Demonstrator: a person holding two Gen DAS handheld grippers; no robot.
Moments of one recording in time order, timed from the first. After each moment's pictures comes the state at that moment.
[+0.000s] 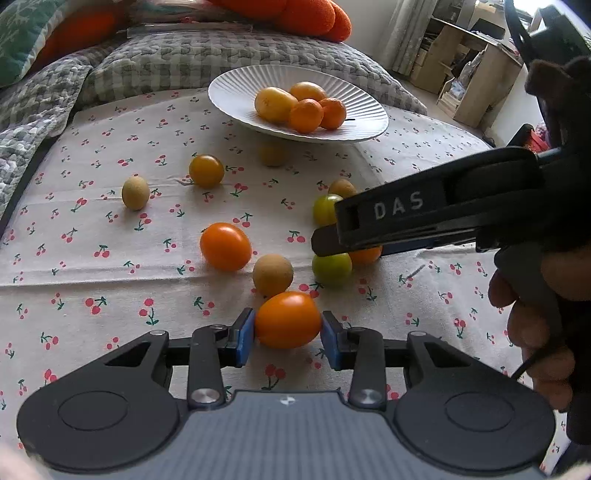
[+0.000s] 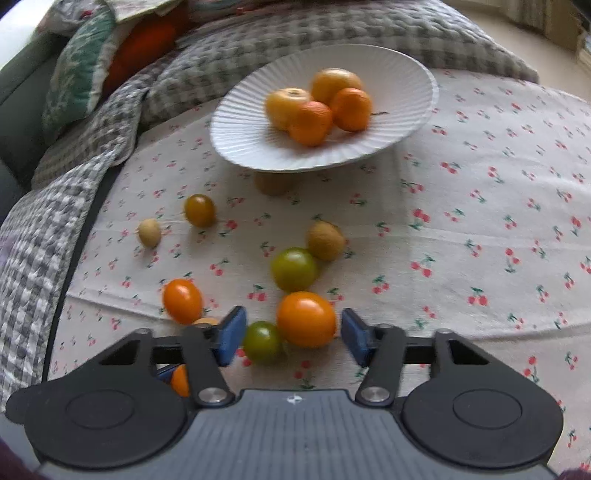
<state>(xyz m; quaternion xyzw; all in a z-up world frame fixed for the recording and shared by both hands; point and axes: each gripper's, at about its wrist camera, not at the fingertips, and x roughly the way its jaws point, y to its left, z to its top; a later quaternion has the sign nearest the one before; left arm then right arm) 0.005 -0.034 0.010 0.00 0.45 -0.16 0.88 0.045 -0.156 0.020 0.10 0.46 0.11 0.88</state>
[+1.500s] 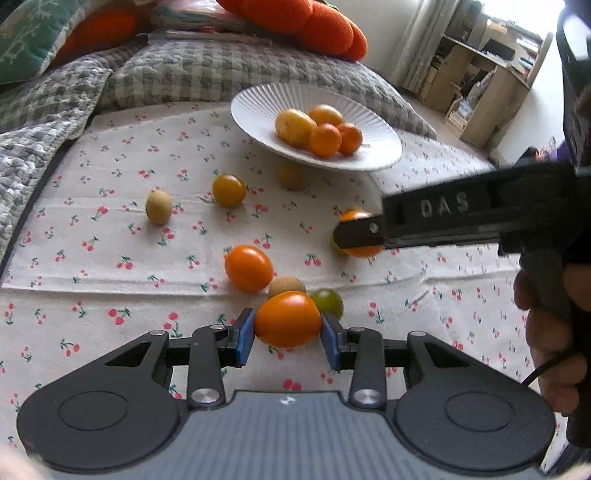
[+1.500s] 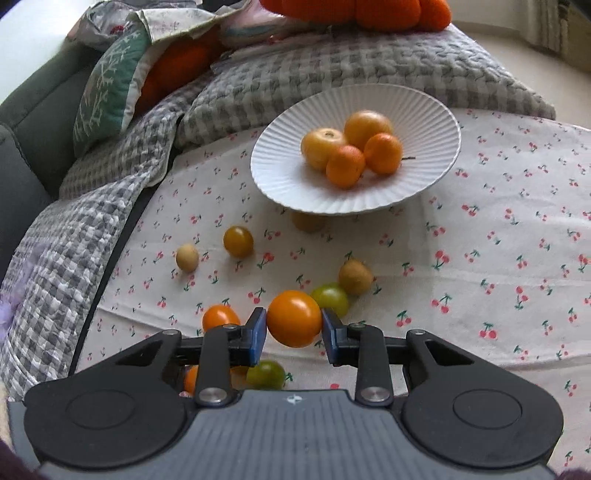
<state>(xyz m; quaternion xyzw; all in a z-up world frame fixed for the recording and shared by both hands) 0.007 -0.017 0.025 -0.03 0.44 -0.15 0.89 0.046 -0.160 0.041 0.11 0.42 0.14 0.89</state>
